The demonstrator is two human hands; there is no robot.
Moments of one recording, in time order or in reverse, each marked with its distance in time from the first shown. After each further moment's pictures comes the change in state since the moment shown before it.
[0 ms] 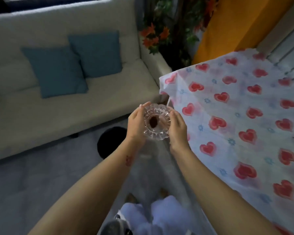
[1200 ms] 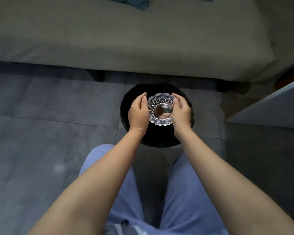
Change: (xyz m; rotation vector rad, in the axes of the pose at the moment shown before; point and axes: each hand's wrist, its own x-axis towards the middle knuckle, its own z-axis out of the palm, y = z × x) left_hand 0.226 -0.375 -0.341 0.392 0.636 0.228; right_hand 0.213 0.491 0.182 -0.428 -0.372 -0.082
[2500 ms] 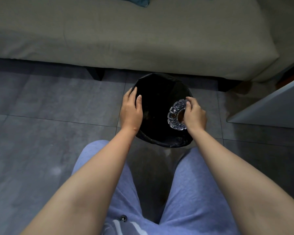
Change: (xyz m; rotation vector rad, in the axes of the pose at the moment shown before) left_hand 0.017 -0.043 -0.018 0.405 0.060 0.289; right_hand 0.030 0.043 -0.039 -0.648 0.066 -0.187
